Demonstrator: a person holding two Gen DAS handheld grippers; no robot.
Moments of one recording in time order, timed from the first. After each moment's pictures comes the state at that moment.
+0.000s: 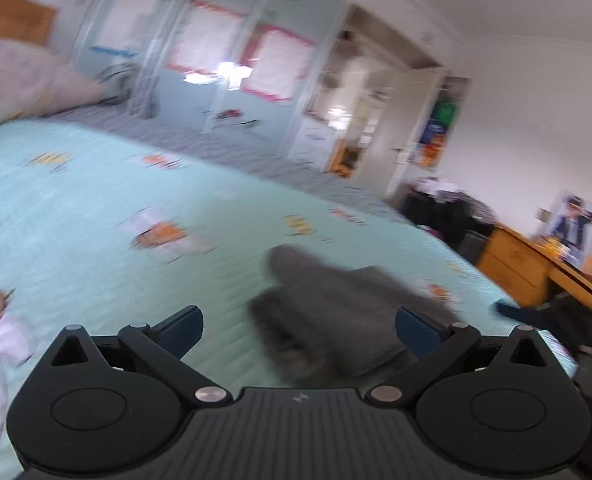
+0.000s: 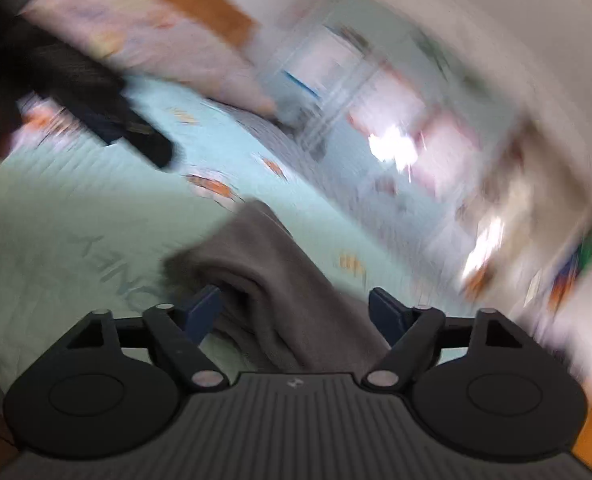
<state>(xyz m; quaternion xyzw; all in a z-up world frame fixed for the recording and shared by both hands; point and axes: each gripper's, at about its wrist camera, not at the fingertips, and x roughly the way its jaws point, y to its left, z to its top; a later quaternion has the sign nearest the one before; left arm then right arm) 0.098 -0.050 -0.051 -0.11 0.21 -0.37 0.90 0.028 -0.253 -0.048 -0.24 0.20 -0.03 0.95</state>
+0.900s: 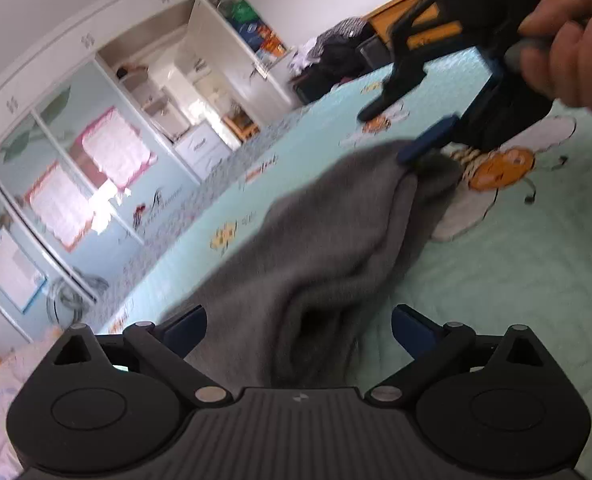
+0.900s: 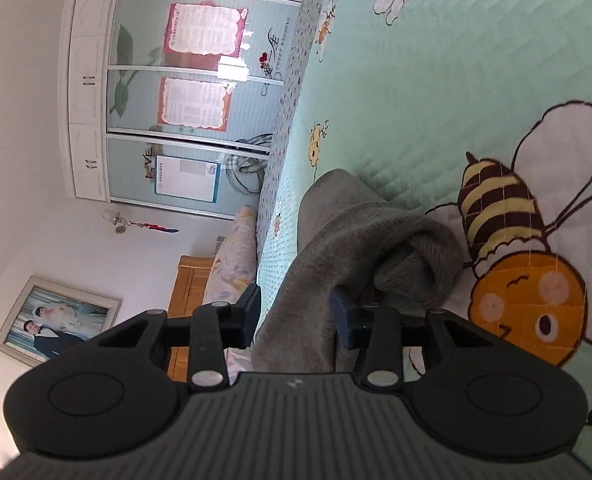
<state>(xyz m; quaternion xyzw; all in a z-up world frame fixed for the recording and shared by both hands) 0.050 -0.221 -0.098 0.38 0.09 -0.37 0.84 0.049 -0.475 -0.128 0.64 0.16 0.04 0.75</state>
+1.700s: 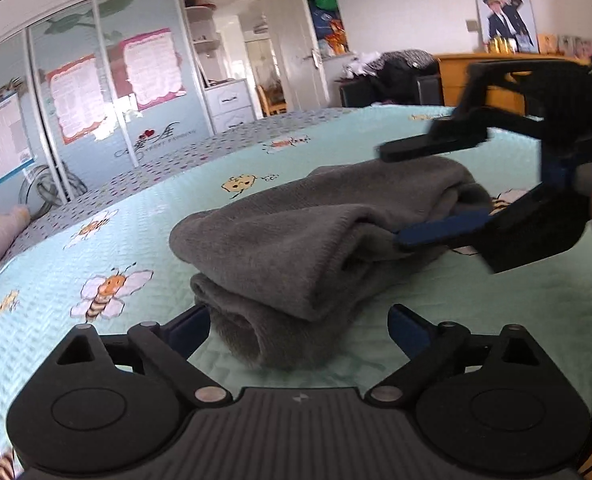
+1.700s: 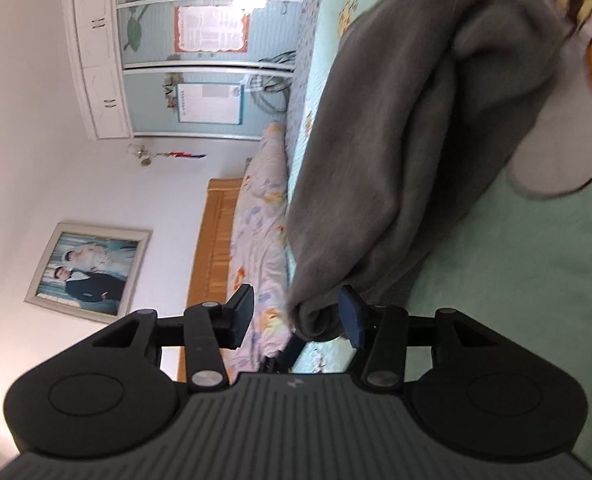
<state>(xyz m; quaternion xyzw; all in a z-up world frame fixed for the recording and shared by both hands) 0.077 -0.138 -0.087 0.20 0.18 -0.39 0.88 0.075 -0.390 -0.125 0.66 0.21 0.16 0.70</state>
